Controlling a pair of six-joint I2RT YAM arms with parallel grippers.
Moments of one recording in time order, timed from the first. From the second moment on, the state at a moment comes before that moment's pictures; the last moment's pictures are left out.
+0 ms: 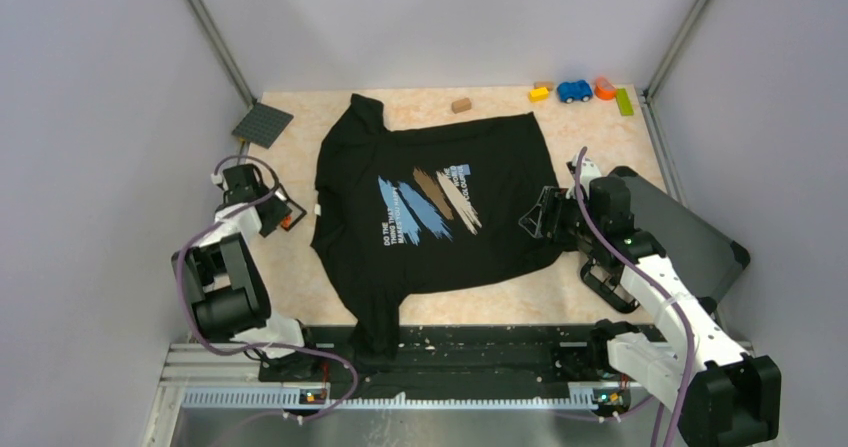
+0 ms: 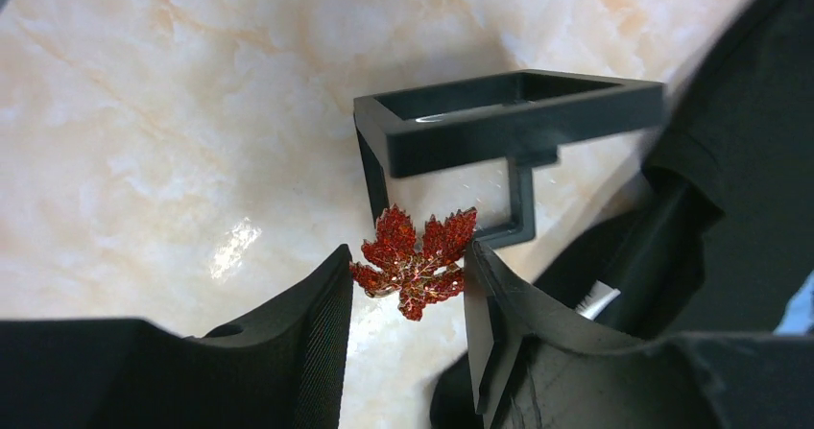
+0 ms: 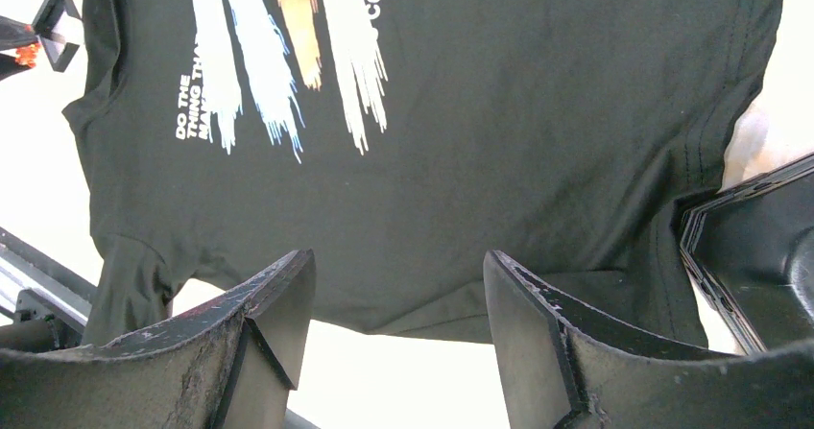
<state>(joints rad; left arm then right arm) 0.35 1.53 0.84 -0.23 -0.02 -0.49 0.23 0.93 0.63 -0.30 -0.31 0.35</state>
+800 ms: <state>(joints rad) -0.19 1.05 0.68 -0.19 0.18 -0.44 0.27 1.03 0.65 -0.23 -0.44 0.45</state>
